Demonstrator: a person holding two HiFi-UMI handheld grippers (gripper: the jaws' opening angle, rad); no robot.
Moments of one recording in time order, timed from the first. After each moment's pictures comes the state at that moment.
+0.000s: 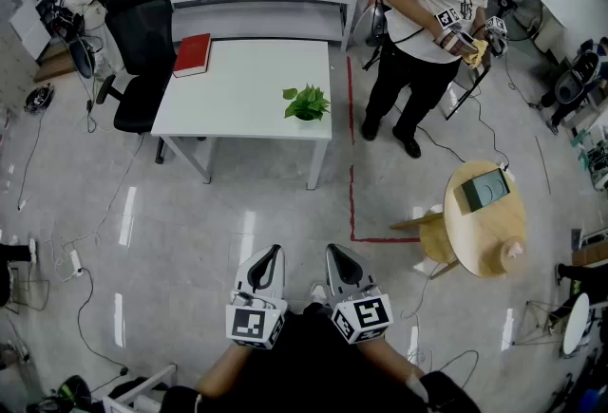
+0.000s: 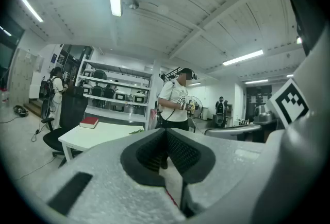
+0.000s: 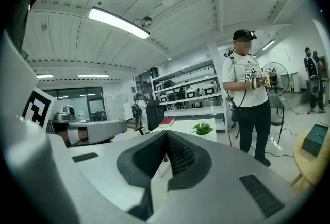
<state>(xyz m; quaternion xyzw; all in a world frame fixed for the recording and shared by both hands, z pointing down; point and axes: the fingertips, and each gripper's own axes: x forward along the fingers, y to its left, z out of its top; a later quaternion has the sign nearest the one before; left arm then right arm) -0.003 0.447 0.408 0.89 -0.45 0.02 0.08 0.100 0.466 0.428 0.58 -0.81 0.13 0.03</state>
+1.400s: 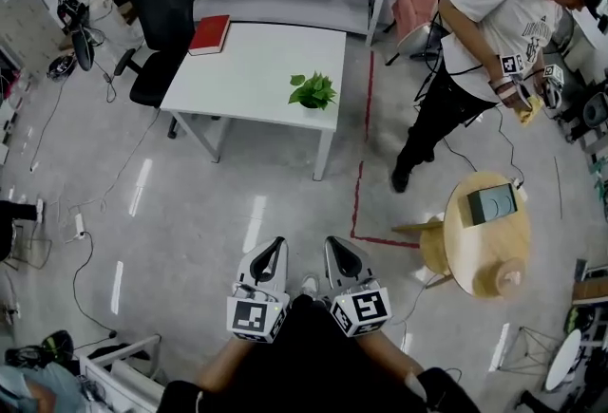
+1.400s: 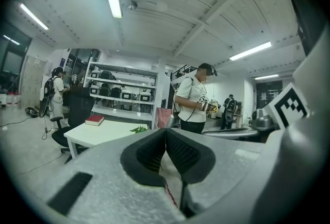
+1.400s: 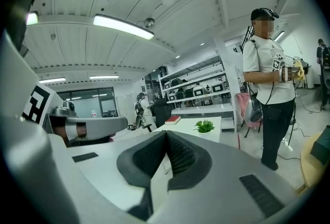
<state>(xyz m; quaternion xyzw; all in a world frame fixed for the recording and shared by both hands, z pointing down) 0.062 0.465 0.419 0.86 -0.50 0.03 0.08 0.157 0.468 0.441 0.52 -0.84 0.13 0.03</state>
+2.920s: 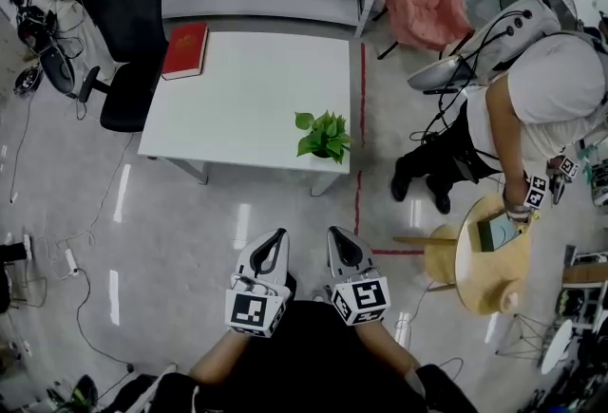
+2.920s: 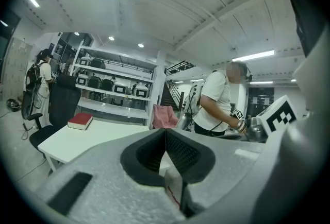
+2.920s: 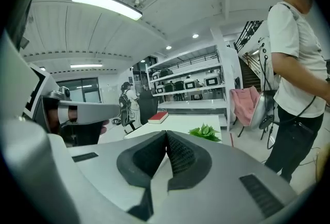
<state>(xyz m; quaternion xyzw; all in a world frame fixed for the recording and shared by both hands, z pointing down) 0.006 0.193 0.439 0.89 -0.44 0.04 0.12 0.106 0.204 0.481 0.57 -0.80 0.15 0.08</state>
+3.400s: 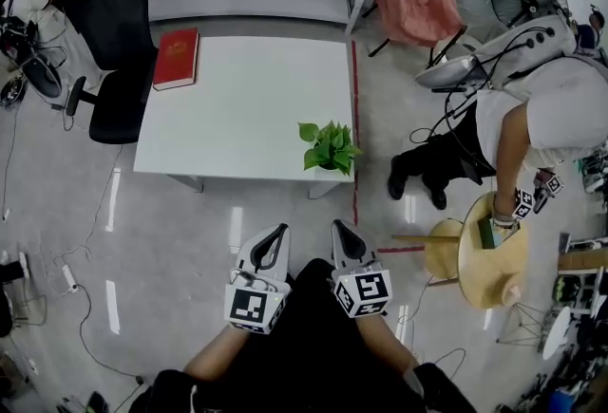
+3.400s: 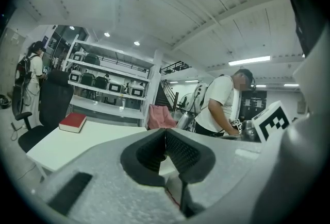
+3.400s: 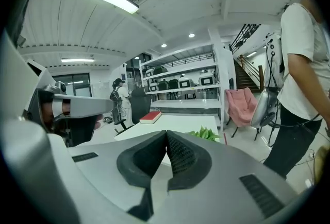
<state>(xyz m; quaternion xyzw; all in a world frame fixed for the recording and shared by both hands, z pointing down) -0.026 0.126 0.438 0.90 -0.41 0.04 0.13 0.085 0.140 0.488 0.61 -0.77 0.15 0.10</state>
